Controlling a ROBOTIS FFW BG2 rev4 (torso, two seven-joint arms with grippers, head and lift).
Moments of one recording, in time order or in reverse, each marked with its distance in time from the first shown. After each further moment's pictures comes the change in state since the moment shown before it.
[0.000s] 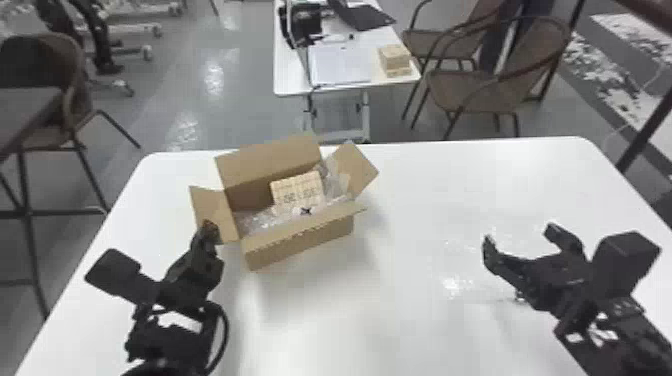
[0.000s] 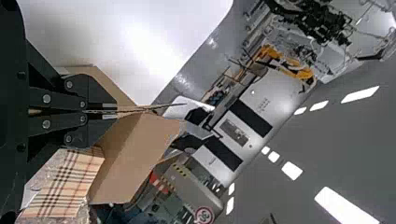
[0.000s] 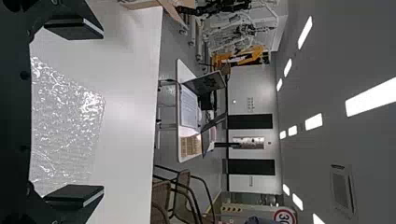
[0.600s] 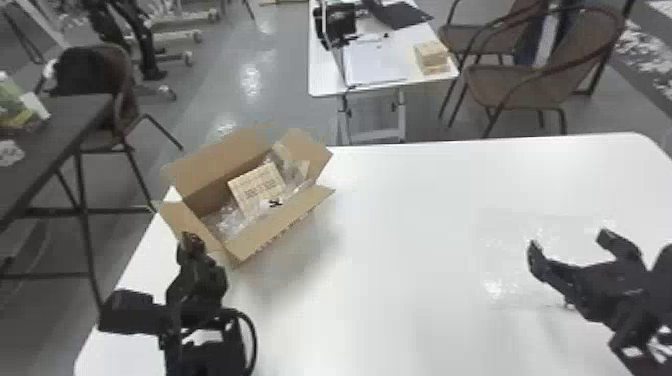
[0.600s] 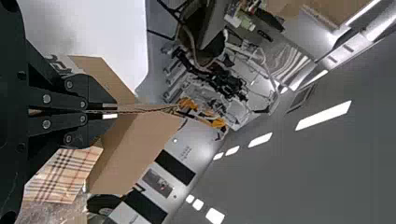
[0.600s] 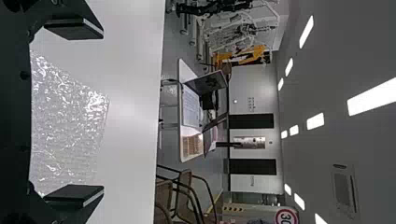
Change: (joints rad) left arm 0.020 0.000 -0.063 0.116 -0.077 -0.506 0.210; right arm 0.003 0.000 -0.002 0.011 -0.003 -0.008 0.001
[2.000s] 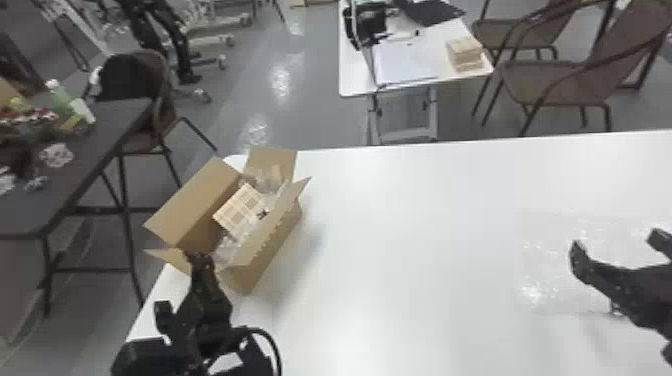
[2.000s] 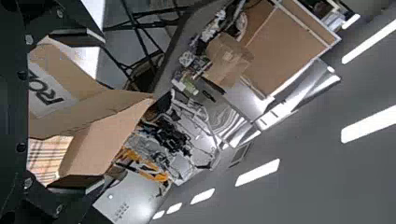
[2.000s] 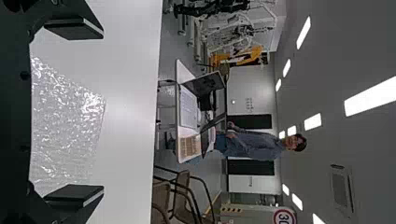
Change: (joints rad) left arm 0.033 0.000 -0.027 0.063 -0.099 -0.340 0.288; right arm 0.001 0.000 0.000 -0.014 -0.002 -0.002 0.001
